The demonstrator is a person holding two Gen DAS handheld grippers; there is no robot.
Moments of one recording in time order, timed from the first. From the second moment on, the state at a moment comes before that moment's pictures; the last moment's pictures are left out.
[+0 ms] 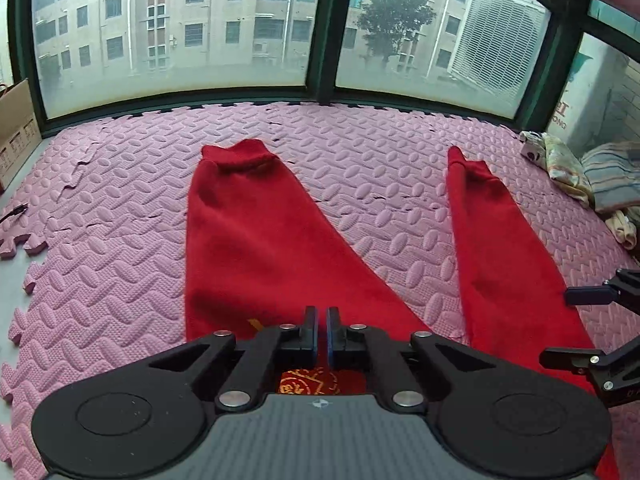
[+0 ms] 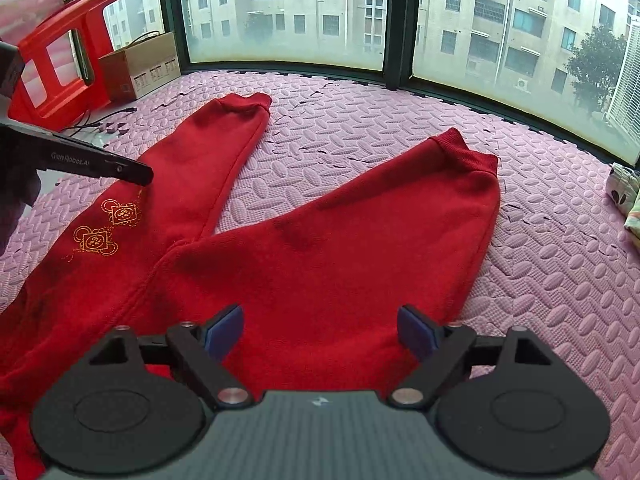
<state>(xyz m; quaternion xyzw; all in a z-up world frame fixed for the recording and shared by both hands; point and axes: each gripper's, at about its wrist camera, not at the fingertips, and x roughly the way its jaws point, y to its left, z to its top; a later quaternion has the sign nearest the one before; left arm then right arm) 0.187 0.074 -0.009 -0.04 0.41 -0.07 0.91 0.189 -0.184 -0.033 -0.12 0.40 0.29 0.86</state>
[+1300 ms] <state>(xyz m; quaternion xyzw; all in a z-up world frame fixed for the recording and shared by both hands) 0.052 0.052 -0.009 -0.05 0.41 -0.12 0.90 0.080 -0.196 -0.017 -0.18 0.36 0.31 0.86</state>
